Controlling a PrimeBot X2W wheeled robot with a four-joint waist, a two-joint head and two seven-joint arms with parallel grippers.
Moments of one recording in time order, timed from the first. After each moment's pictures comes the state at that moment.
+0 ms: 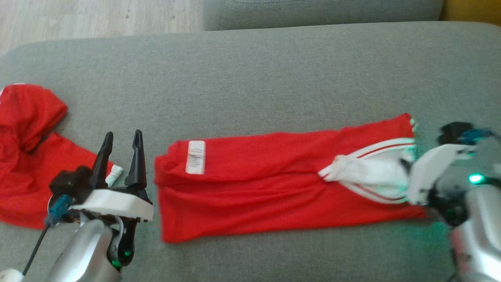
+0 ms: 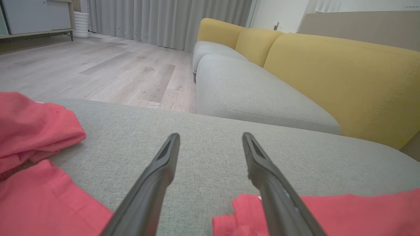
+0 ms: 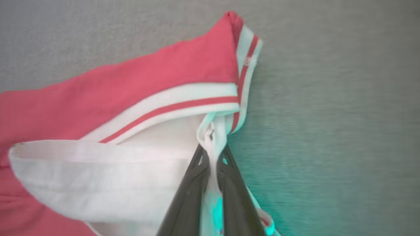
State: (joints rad) left arm -0.32 0.30 -0.40 0.42 -0.66 0.00 -0.25; right arm -0.33 -0.17 -0.04 0.45 0.29 0.12 0.68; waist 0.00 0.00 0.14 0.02
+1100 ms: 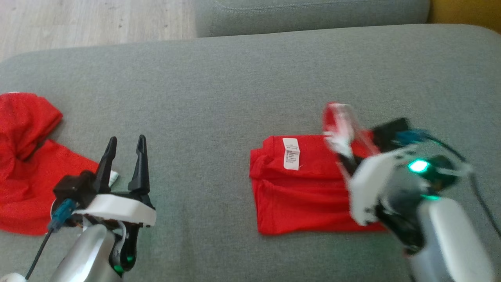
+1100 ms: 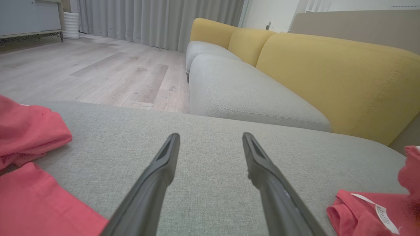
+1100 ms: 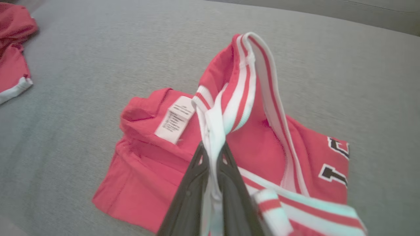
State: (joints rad) left arm -0.30 0.30 -0.42 0.40 -0.66 0.01 -0.25; right arm -0.17 -0.12 0.19 -0.11 0.21 0.12 0.86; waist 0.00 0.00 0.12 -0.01
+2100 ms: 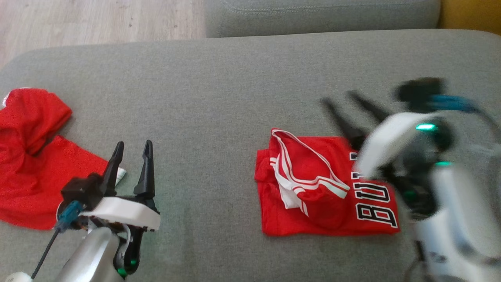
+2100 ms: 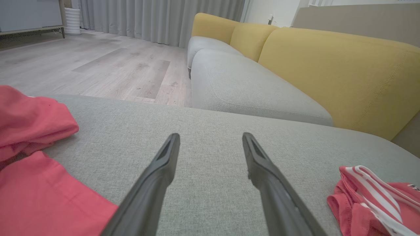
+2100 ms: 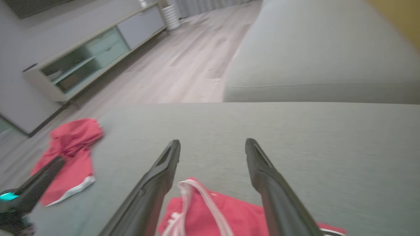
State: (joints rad) left arm -0.30 0.30 -0.45 0.43 -0.66 0.00 -0.25; right arm -0.34 -0.09 0.18 0.01 0.44 0.12 0.57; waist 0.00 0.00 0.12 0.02
